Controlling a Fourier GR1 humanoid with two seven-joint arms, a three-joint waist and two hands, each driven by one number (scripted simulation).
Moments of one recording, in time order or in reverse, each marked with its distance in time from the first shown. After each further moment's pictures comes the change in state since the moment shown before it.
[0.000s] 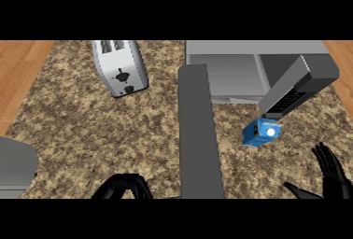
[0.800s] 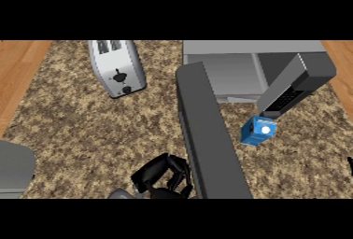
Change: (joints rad) left arm -0.402 -0.027 -0.193 0.406 -0.103 0.054 0.164; right arm 0.070 -0.118 -0.037 -0.021 -0.069 0.090 0.027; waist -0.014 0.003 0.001
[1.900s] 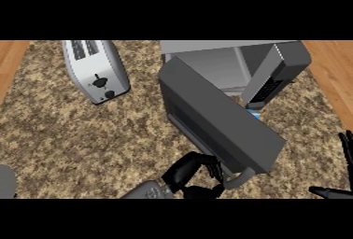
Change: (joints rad) left arm -0.332 0.033 -0.498 0.214 0.449 0.518 -0.052; right arm -0.023 -0.033 0.103 -0.220 -0.053 0.072 0.062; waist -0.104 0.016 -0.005
